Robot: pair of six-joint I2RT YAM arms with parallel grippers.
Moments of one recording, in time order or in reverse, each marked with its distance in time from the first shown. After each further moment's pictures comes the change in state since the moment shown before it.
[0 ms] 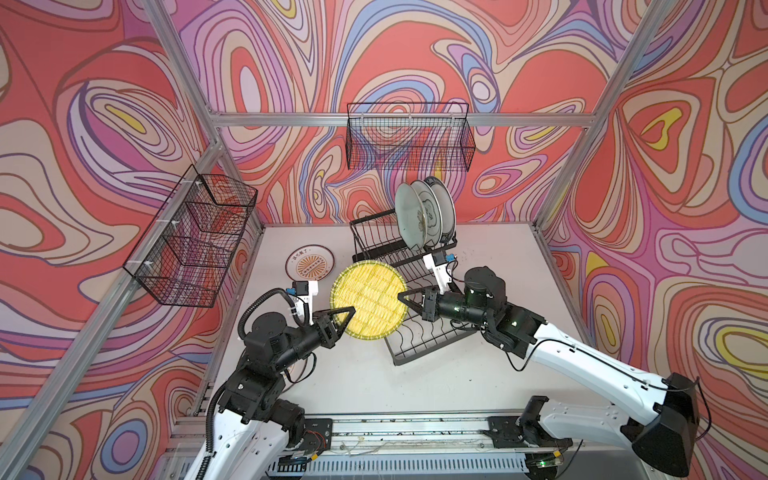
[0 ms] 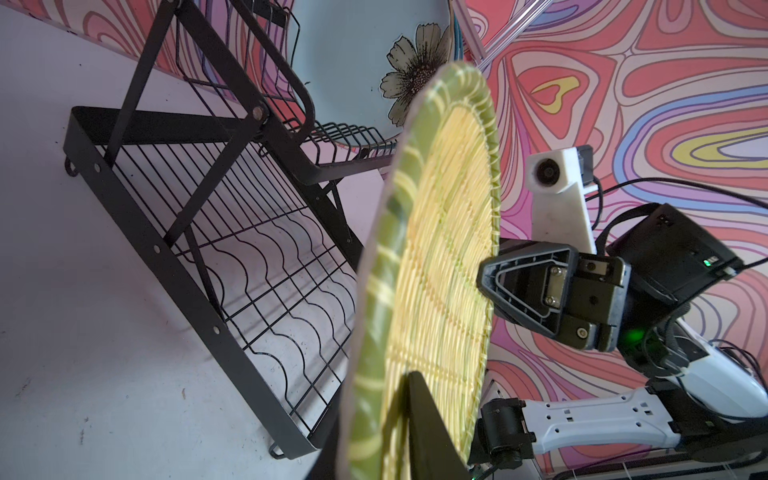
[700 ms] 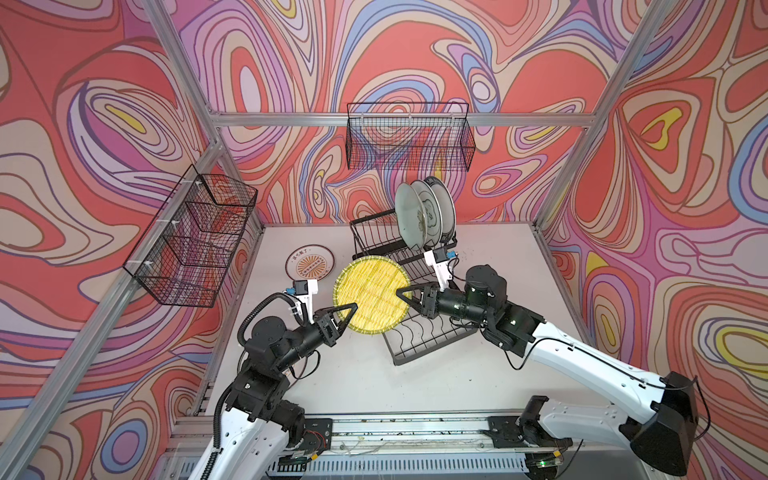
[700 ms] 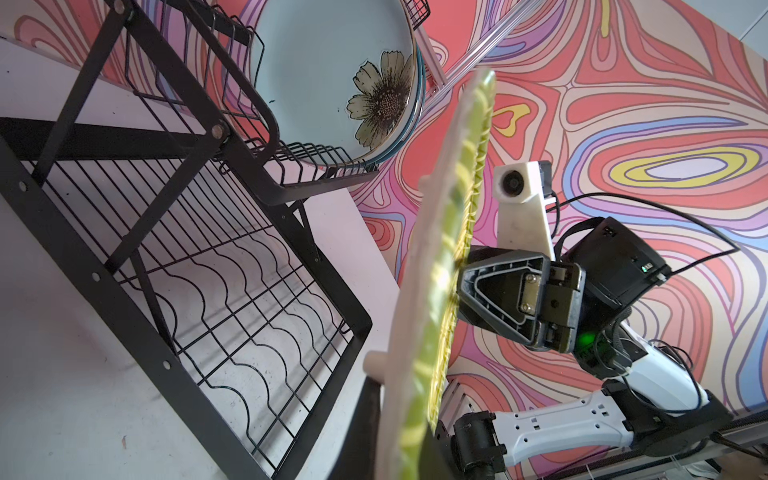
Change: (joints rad) left arm 0.004 -0.008 -0.082 0.198 0.045 -0.084; right arm -0.010 0.020 0.000 0.058 -0.023 -0.010
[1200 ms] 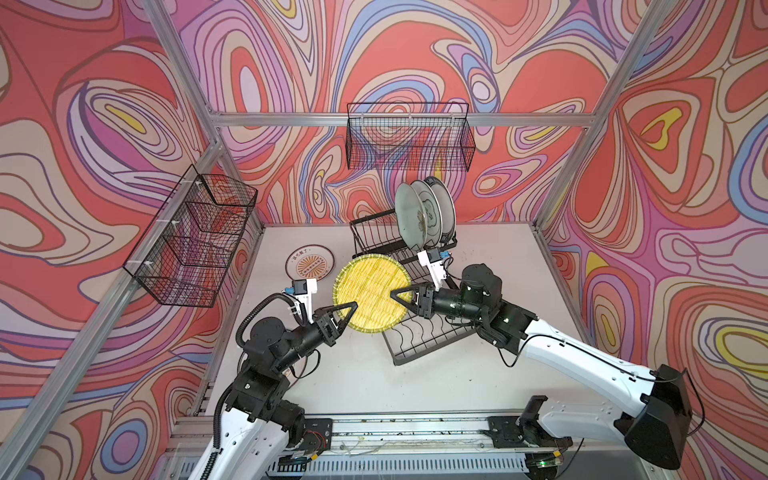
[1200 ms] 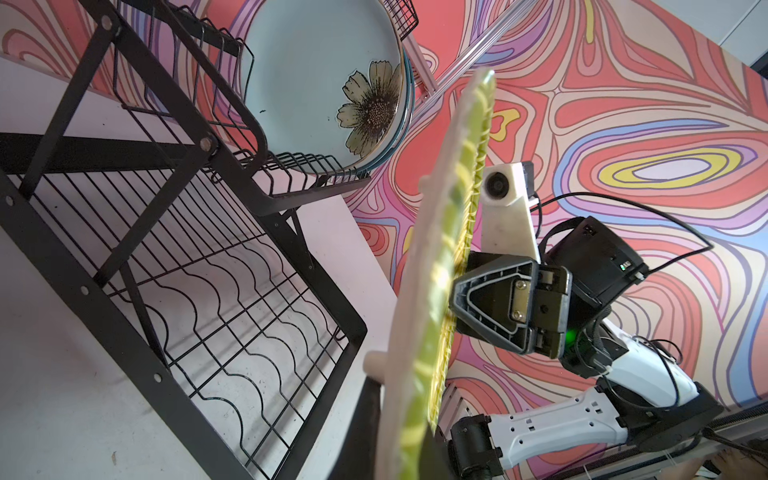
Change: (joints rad) left arm 0.000 -0.001 0.000 0.031 0.000 -0.006; right arm 0.001 0.041 0.000 0.076 -0.081 0.028
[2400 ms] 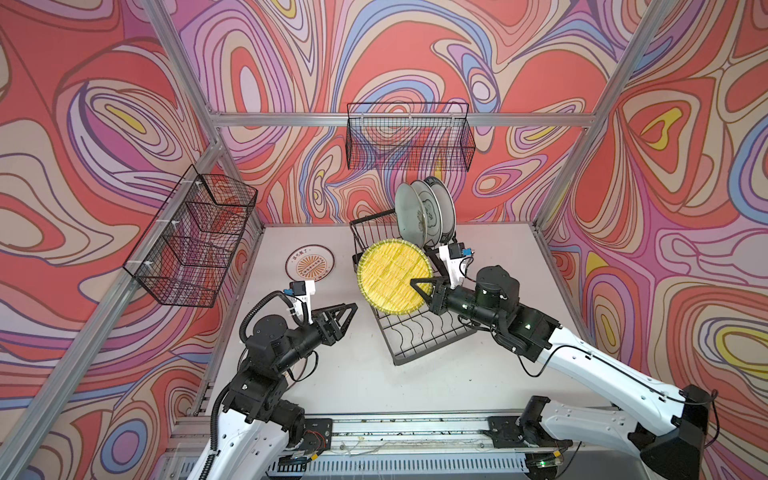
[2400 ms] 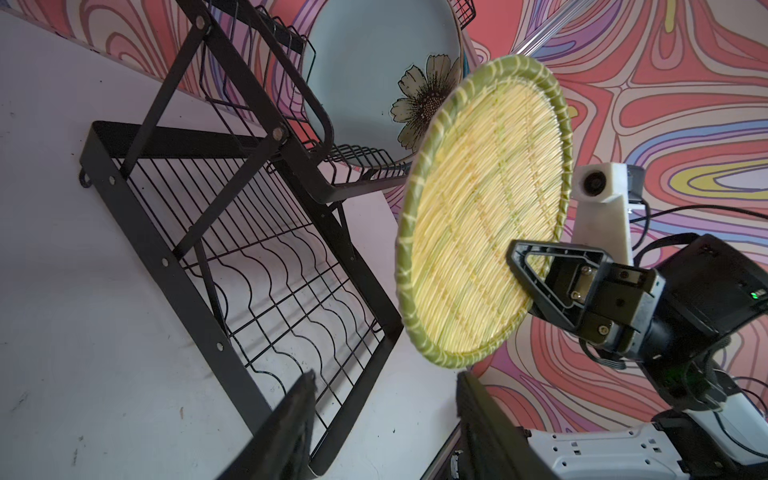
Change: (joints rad) left arm 0.001 0.000 0.037 -0.168 -0.097 0.059; right arm 0.010 -0.130 0.047 -0.204 0.359 -0.144
